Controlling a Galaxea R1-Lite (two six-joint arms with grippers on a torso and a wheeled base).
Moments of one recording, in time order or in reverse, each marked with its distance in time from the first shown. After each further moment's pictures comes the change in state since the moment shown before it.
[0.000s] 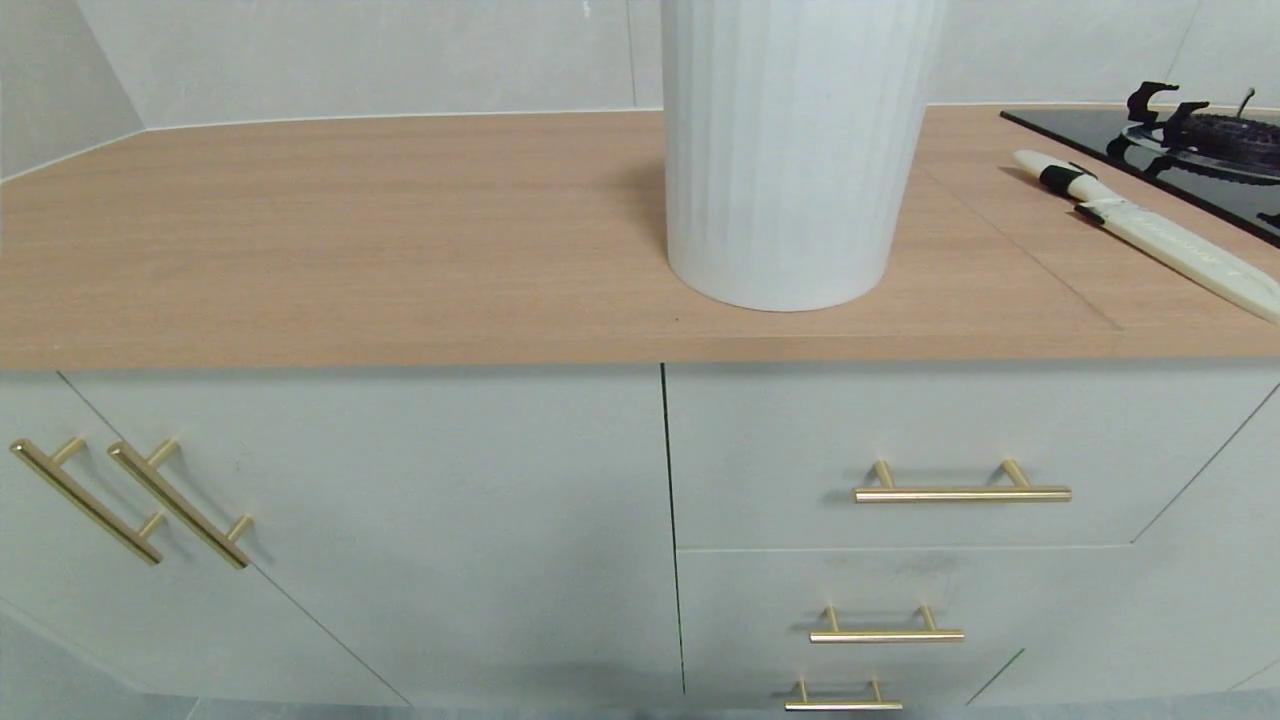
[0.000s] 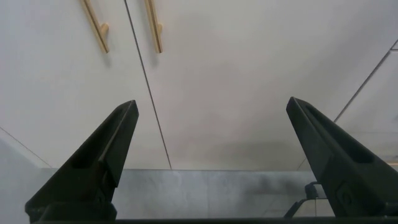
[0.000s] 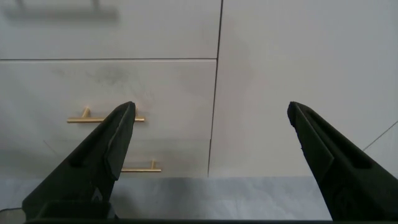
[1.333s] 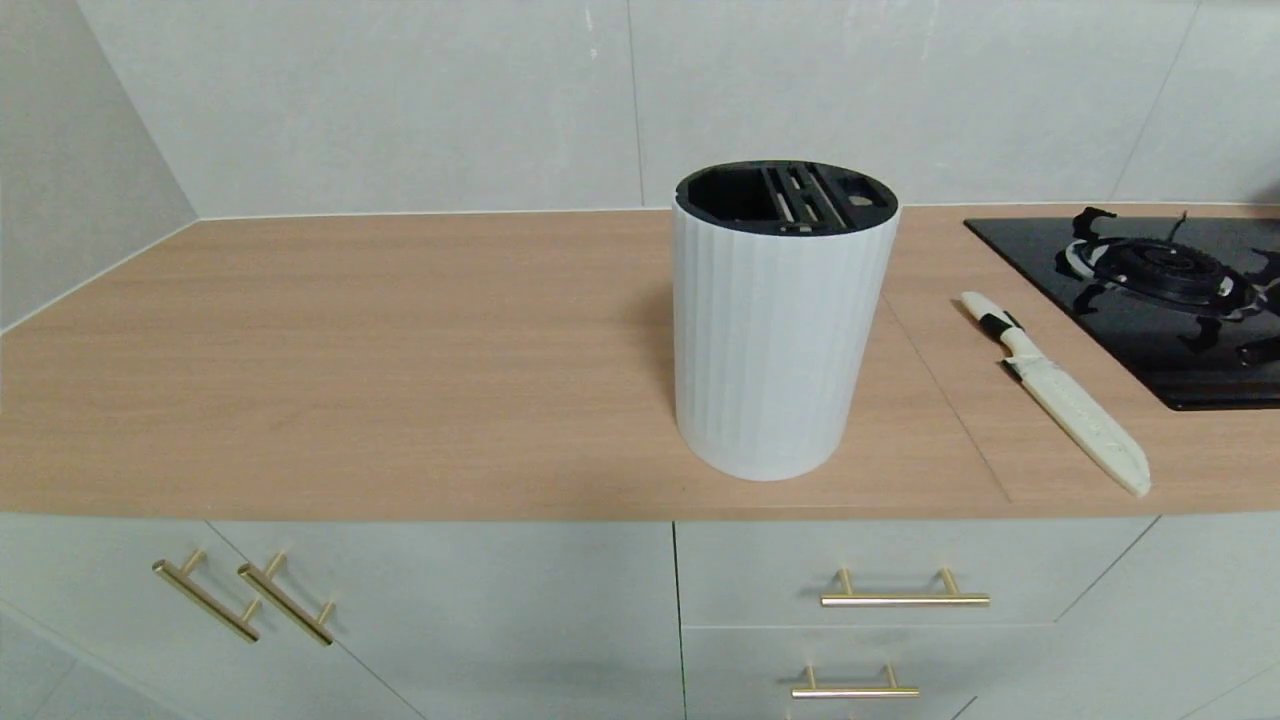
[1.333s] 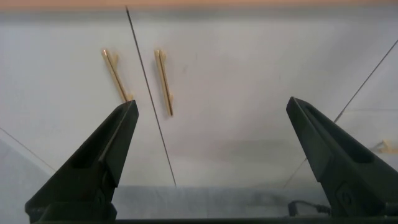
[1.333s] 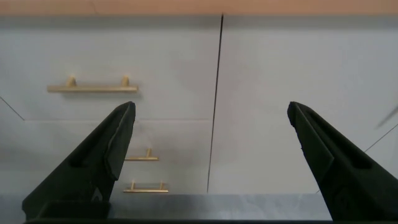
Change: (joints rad) left arm 0.000 0.000 0.000 0.000 0.000 0.000; right arm 0.000 0.000 0.000 0.000 0.000 0.000
